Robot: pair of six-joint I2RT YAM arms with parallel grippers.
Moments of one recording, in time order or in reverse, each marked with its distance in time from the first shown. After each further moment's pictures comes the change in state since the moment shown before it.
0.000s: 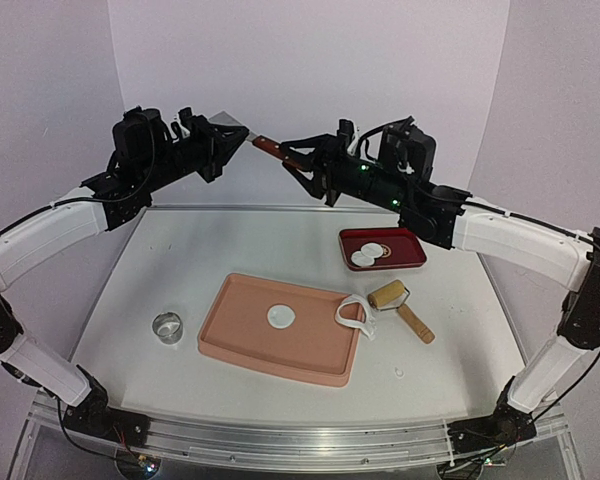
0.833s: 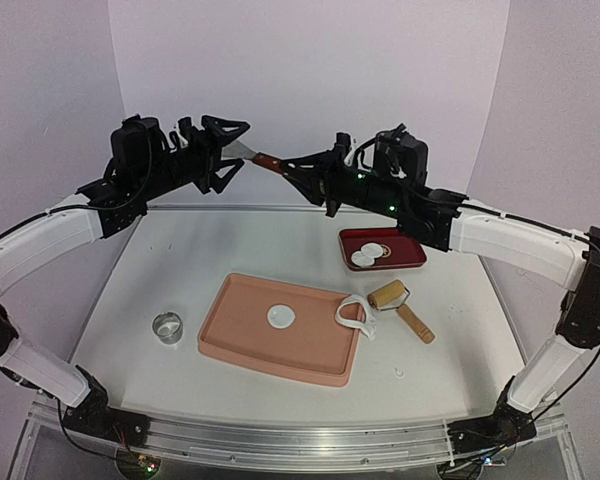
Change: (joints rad) left arm 0.000 -0.032 -0.049 -0.035 0.011 0.031; right arm -0.006 0.010 -0.018 -0.053 0.001 0.020
